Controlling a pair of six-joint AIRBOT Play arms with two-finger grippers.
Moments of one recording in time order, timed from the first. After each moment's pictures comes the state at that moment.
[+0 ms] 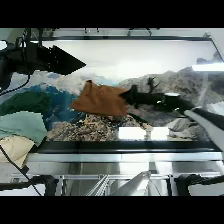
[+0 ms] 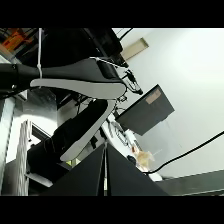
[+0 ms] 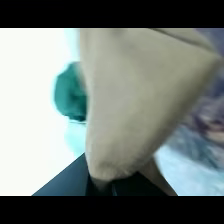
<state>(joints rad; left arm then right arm) -0.03 -1.51 1.51 -0.07 -1.81 -0.96 0.18 -1.64 0.97 0.15 0.96 0.99</state>
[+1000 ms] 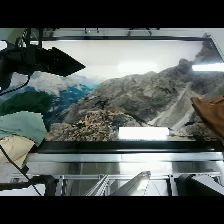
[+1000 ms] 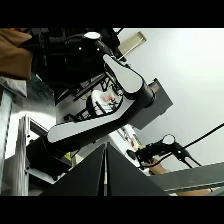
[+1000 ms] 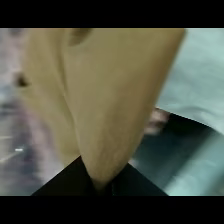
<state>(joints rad) -0.03 -1.51 1.51 -0.06 -1.83 -0.94 -1.37 -1.13 0.93 -0.95 1.33 1.35</state>
